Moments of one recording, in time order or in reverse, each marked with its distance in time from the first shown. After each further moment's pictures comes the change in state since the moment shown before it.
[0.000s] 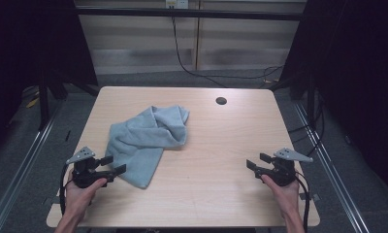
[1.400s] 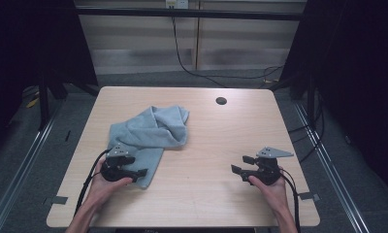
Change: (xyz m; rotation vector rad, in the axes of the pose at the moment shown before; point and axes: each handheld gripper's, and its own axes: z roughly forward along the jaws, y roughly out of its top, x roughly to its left) left arm -0.021 0.004 0.071 0.229 -0.026 0.185; right arm 0.022 0.004 0.028 0.099 0.157 -0.070
